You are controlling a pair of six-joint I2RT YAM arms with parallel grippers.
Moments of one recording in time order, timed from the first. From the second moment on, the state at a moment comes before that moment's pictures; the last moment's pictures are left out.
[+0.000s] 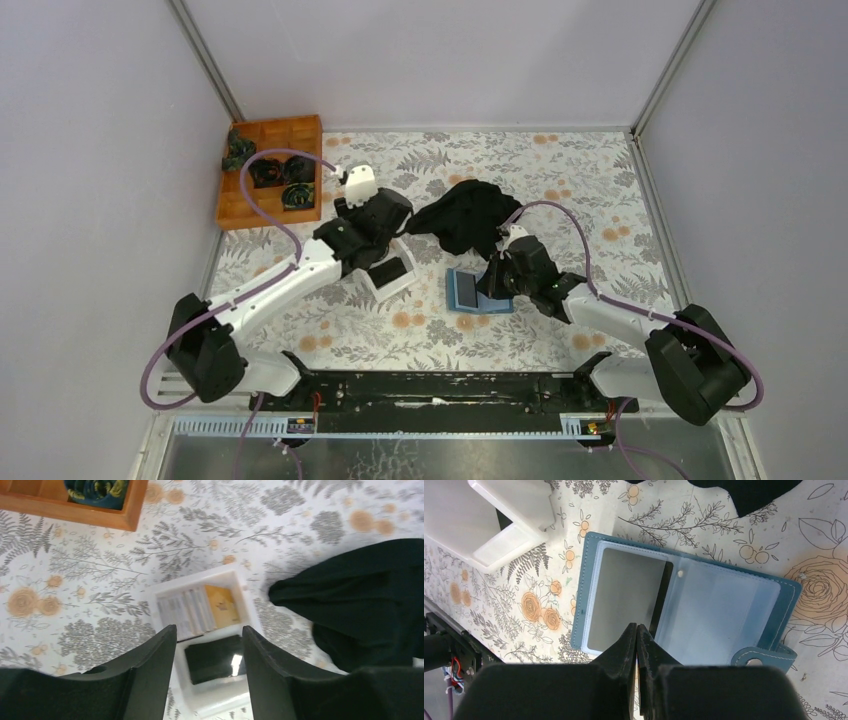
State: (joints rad) left arm -0.77 1.35 1.11 -0.60 -0.82 -0.76; right arm 0.61 1.26 0.49 0.04 -0.15 0.58
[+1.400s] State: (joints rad) left arm -0.51 1.76 1.33 -0.69 -0.43 -0.52; right arm 0.61 1.15 0.46 0.01 -0.16 0.57
